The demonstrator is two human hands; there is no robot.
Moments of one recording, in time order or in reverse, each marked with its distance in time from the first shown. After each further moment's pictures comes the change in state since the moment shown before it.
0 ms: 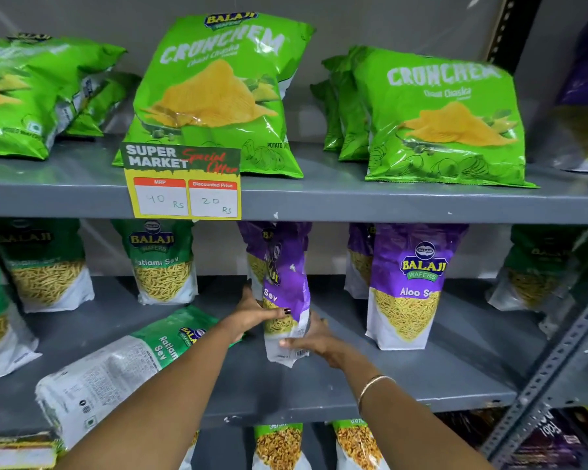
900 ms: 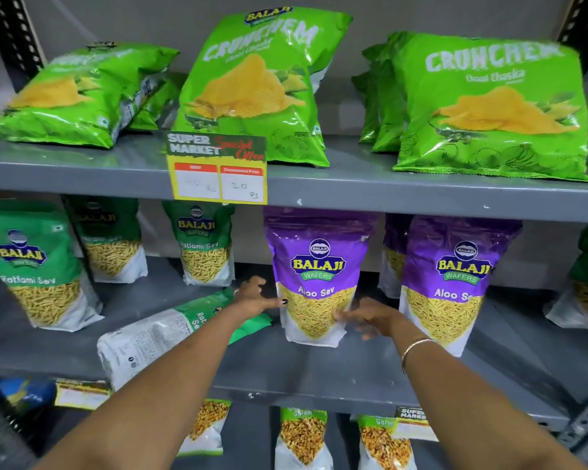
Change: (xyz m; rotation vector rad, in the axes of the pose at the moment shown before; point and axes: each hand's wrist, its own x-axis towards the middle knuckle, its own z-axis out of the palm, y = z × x) left_hand -0.022 -0.010 -0.036 0.341 0.257 0.013; right_hand 0.015 -0.013 -0.062 -0.230 -0.151 0.177
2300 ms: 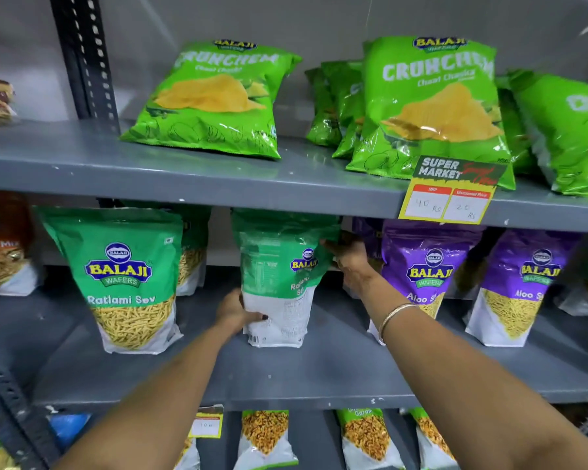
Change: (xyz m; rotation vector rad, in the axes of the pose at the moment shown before) left_hand 0.034 -0.160 -0.183 -0.279 -0.031 0.034; right_hand 0.019 -0.241 0.203 0.592 0.557 -0.372
